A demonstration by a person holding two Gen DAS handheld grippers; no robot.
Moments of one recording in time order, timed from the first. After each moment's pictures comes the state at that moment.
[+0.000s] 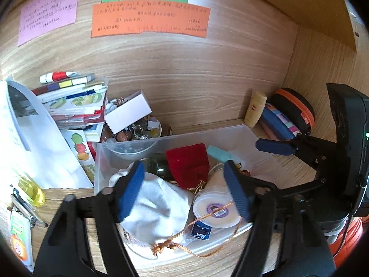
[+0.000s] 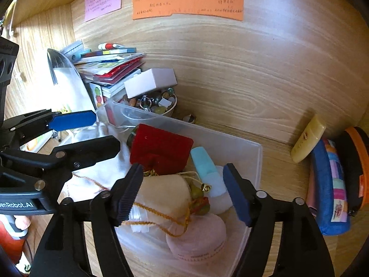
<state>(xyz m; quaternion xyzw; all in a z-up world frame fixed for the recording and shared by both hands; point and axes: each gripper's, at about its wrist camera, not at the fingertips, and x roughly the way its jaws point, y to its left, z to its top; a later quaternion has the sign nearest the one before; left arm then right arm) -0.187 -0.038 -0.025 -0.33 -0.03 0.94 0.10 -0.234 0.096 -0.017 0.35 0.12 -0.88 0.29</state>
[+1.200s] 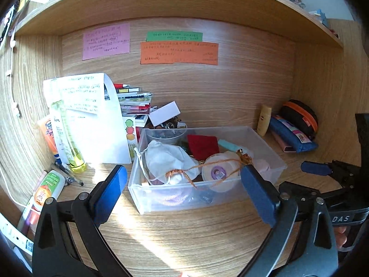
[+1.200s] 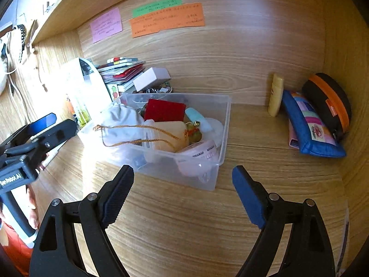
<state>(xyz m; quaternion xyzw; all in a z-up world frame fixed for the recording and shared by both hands) -0.057 -0.015 -0.024 -0.23 -0.01 0.97 -0.03 -0.131 0.174 -0.025 0.33 0.03 -0.90 0.27</state>
